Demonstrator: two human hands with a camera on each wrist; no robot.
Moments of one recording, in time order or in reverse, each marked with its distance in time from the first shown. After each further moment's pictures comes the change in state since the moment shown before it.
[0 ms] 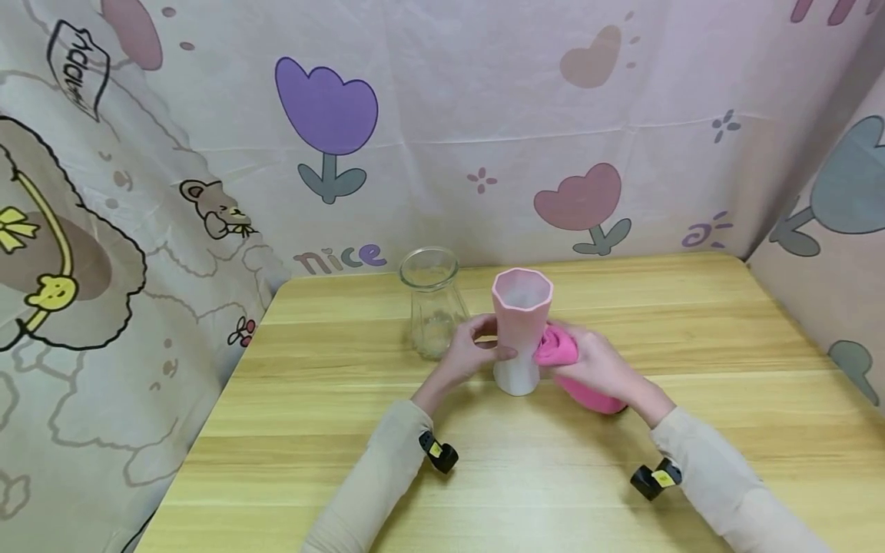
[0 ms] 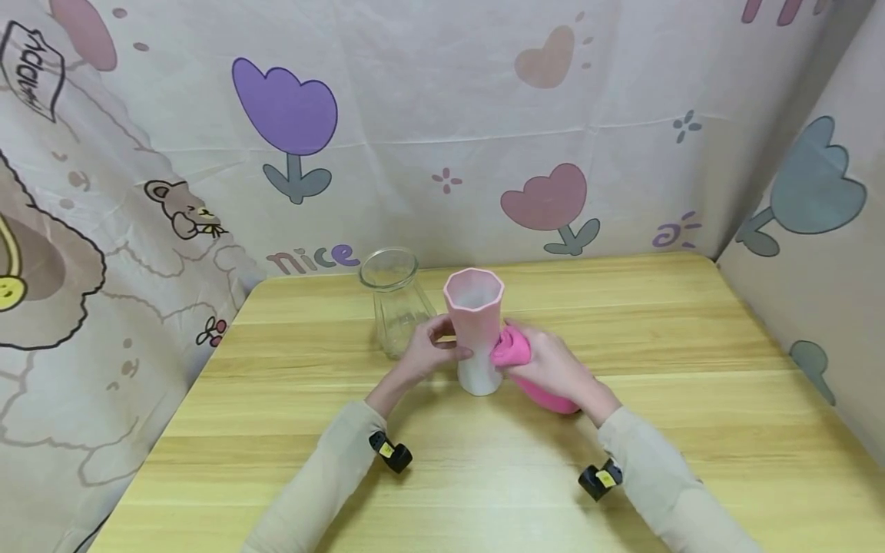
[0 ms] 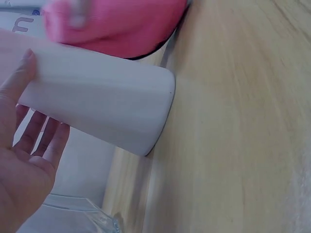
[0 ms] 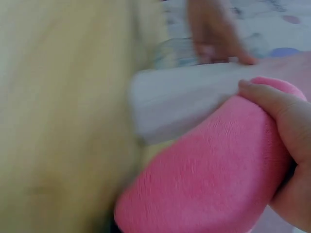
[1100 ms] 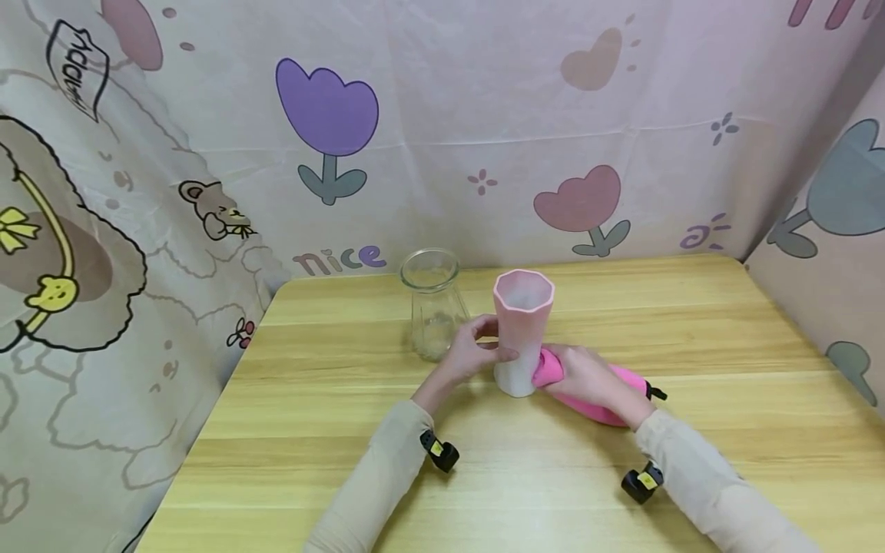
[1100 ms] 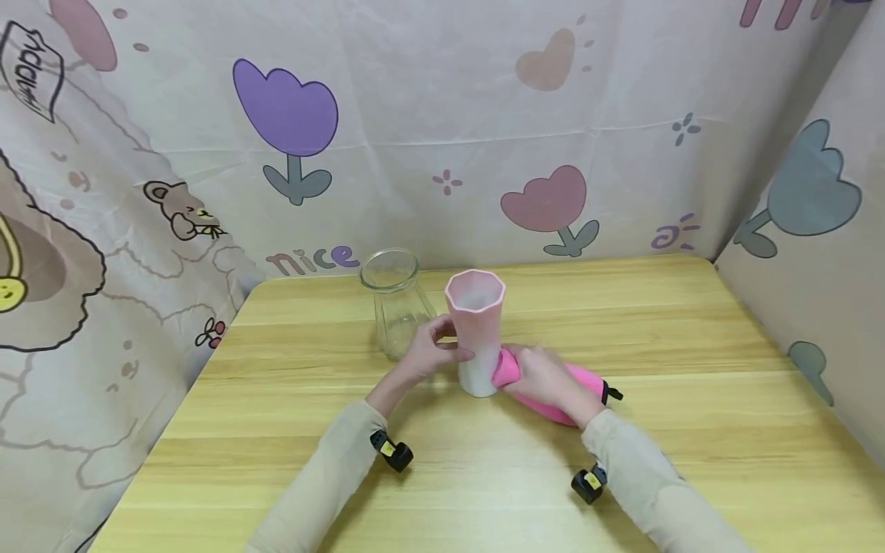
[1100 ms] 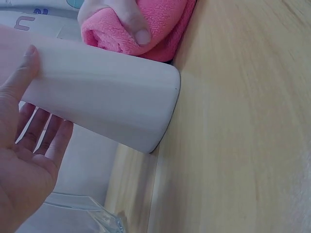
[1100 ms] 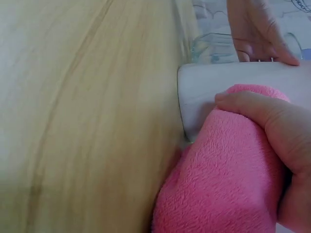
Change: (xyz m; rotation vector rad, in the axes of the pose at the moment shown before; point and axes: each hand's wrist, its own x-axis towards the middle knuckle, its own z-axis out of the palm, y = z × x) left_hand -0.008 0.031 0.000 0.022 -0.039 -0.071; right_hand 0.000 0.015 0.021 -0.252 -0.128 0.026
